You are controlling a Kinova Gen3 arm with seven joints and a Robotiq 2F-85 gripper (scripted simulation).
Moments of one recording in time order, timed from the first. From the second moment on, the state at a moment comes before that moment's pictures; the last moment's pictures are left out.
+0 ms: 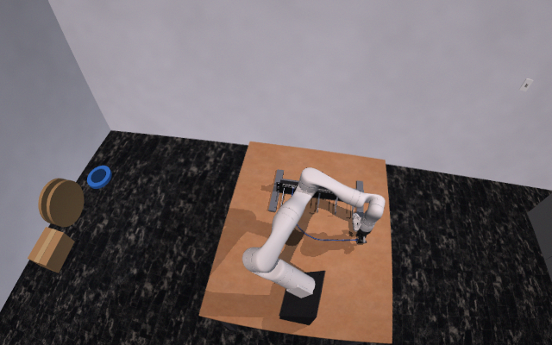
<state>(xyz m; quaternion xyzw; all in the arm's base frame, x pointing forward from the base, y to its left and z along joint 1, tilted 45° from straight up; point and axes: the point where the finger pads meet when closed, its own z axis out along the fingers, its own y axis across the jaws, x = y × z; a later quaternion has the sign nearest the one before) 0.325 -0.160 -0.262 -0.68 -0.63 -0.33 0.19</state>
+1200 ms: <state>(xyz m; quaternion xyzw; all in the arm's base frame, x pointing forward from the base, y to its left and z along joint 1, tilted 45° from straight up) 0.327 -0.154 -0.269 -0.68 -0.63 -0.33 0.19</state>
